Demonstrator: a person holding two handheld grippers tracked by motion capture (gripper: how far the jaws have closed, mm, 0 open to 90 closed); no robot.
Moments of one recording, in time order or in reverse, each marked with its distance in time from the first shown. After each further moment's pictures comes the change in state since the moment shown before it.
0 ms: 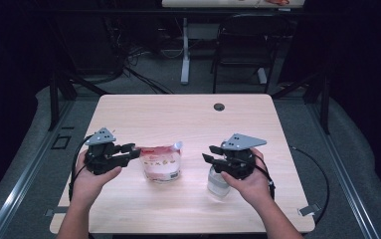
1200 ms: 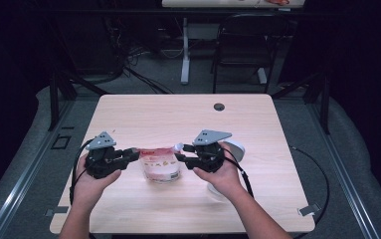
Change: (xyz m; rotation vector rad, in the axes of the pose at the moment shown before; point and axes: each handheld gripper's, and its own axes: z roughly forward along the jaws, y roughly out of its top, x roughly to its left) left arm -0.002 -0.009 0.001 0.007 -0.005 -0.005; right arm 0.017 0.013 0.066 -0.014 0.144 -0.012
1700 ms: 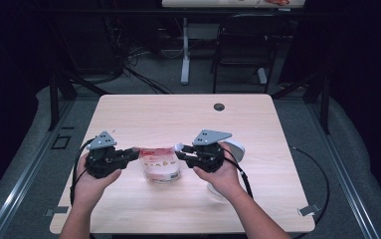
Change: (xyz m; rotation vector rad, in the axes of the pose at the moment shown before) left arm 0.000 0.001 0.001 -0.006 0.003 0.002; right arm 0.002 0.002 -0.002 -0.003 -0.012 -0.004
